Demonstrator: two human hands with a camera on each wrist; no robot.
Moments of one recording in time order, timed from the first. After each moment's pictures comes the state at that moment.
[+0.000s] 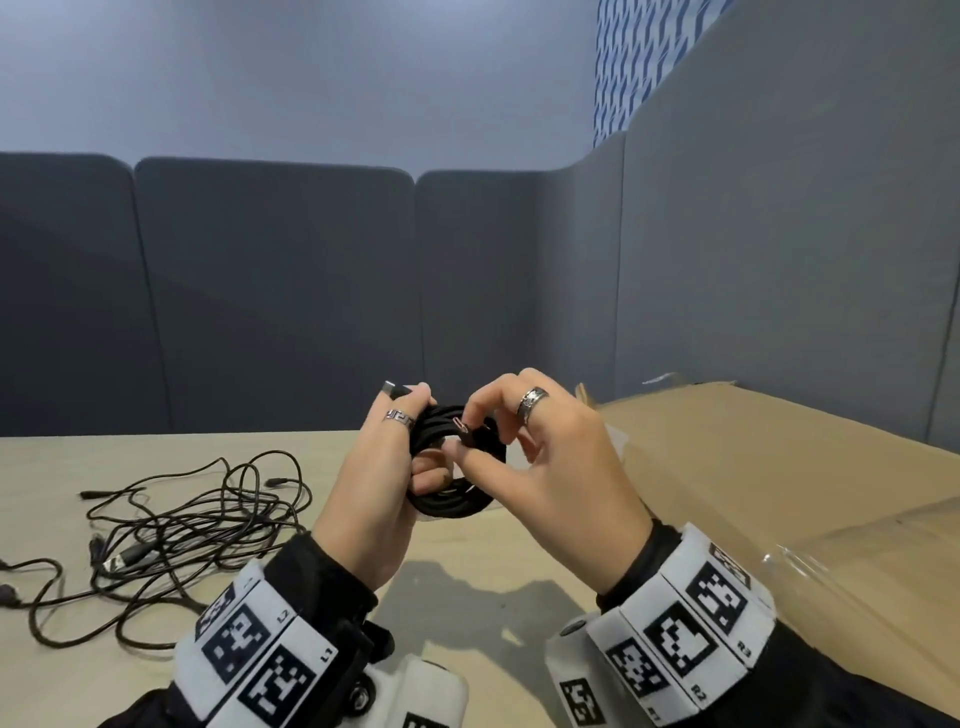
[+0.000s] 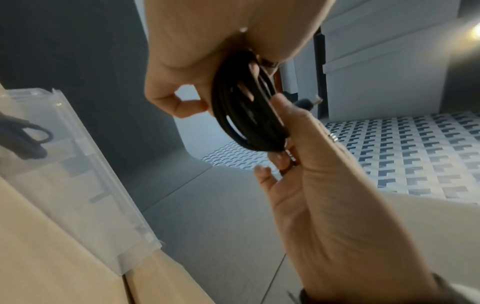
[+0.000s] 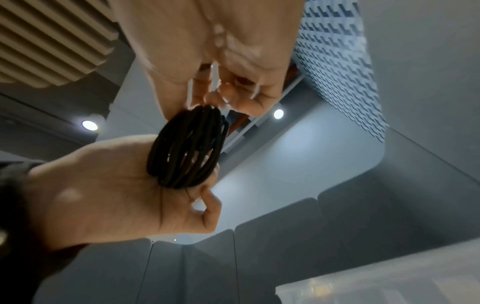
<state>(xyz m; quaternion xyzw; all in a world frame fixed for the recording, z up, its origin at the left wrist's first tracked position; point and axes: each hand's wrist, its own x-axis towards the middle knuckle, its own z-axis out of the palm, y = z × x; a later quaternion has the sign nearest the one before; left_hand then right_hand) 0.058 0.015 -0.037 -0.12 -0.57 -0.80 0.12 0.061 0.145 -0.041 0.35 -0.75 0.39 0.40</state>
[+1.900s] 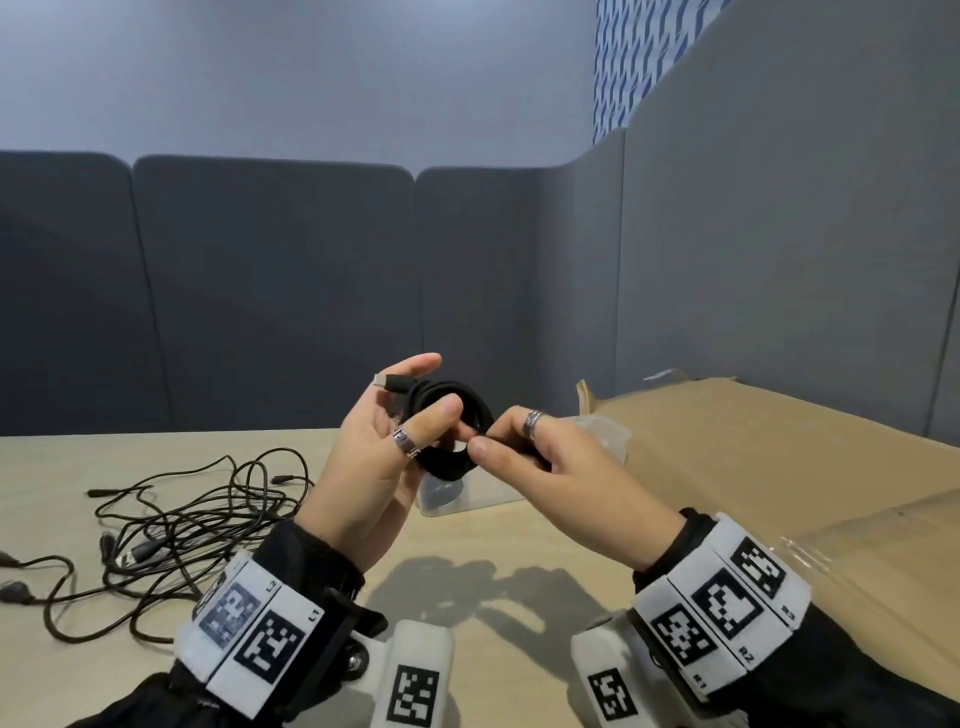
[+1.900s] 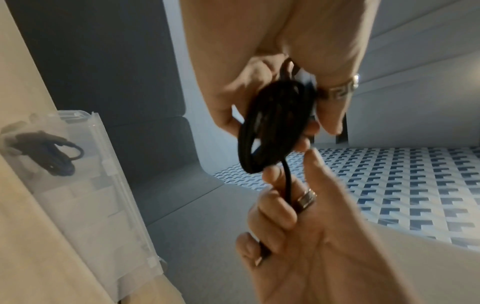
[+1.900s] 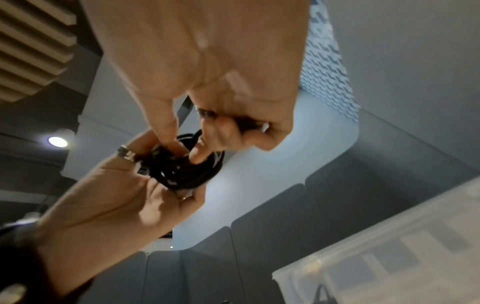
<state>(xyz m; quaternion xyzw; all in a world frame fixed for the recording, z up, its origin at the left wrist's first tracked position) 0.049 -0.007 -0.044 -0.26 -0.54 -0.79 0.14 0.059 0.155 -0.040 0.31 -0.81 0.48 0.13</state>
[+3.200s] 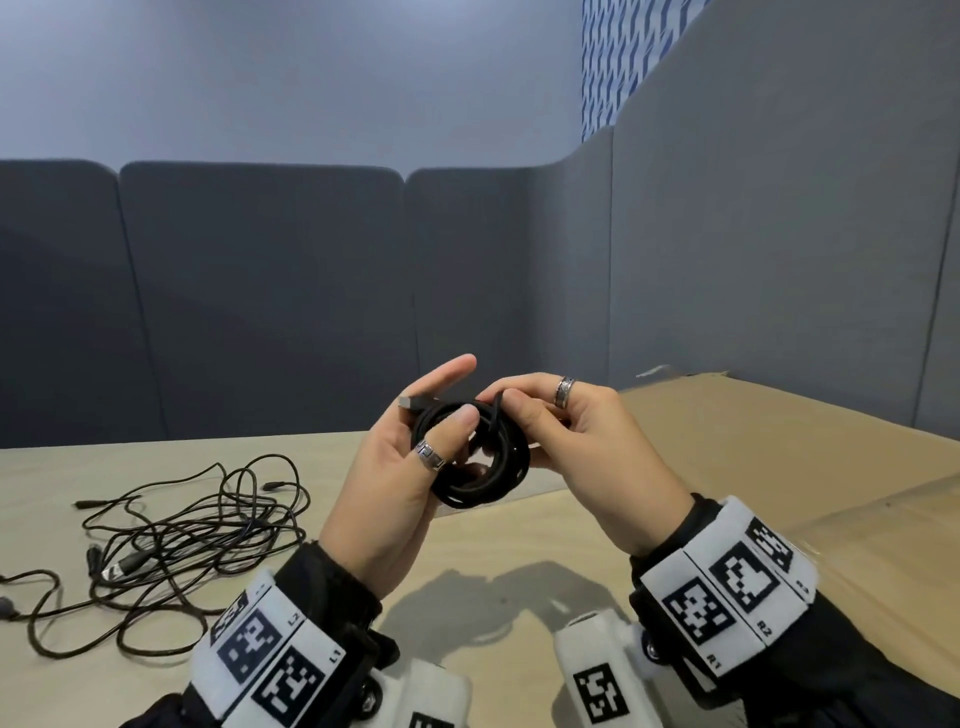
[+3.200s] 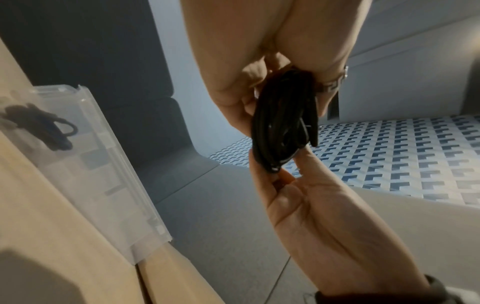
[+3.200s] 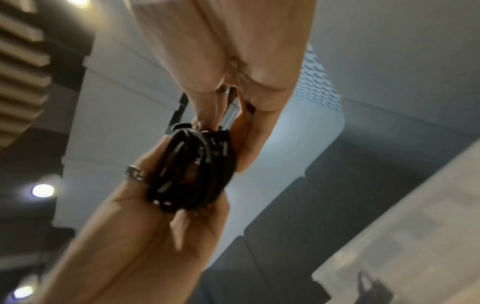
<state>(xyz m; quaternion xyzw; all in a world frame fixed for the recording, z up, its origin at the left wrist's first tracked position) 0.062 0.017 -0.049 -0.28 -0.55 -0.77 0.13 0.057 0.164 -0.032 0.30 -0.69 0.64 0.16</state>
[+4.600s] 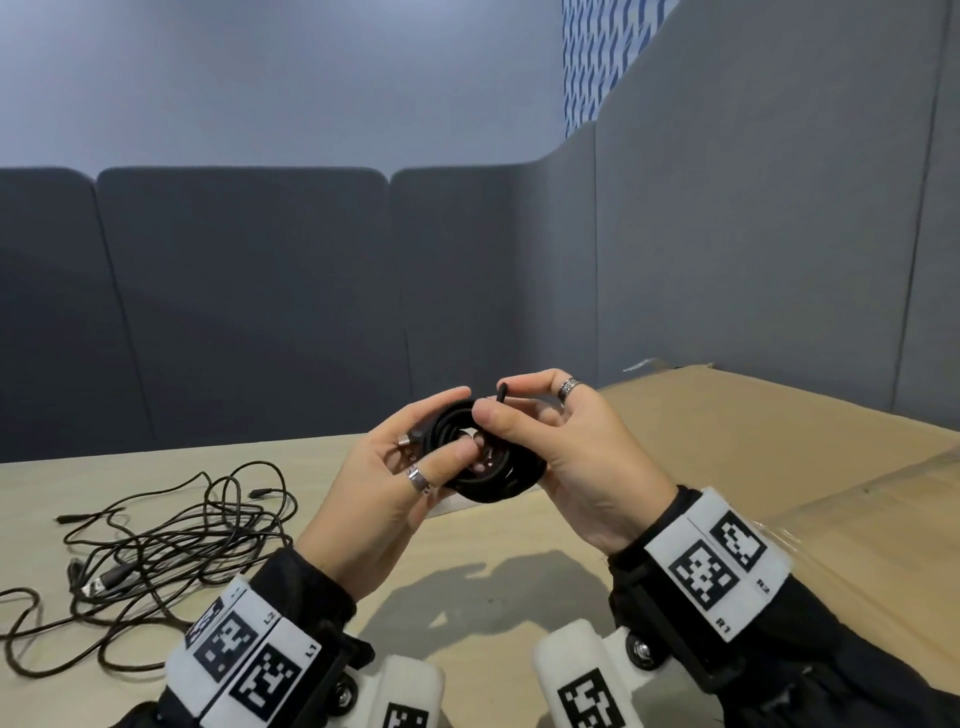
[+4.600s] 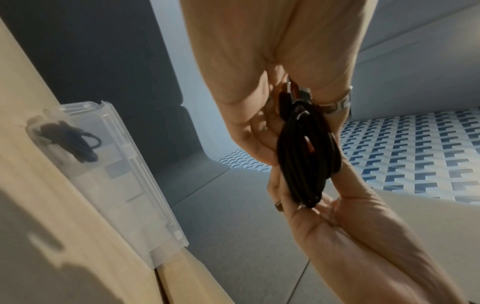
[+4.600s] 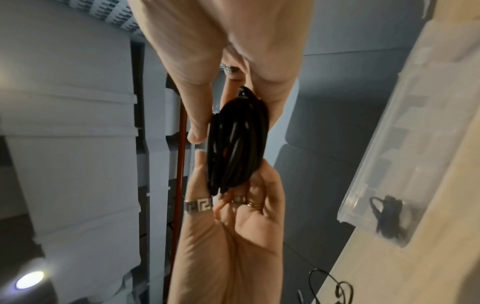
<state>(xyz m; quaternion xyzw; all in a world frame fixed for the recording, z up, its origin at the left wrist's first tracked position) 0.048 0.010 -0.056 -0.26 -0.58 -0.77 0.07 0.051 0.164 -0.036 0.21 -0.55 0.81 0.07</state>
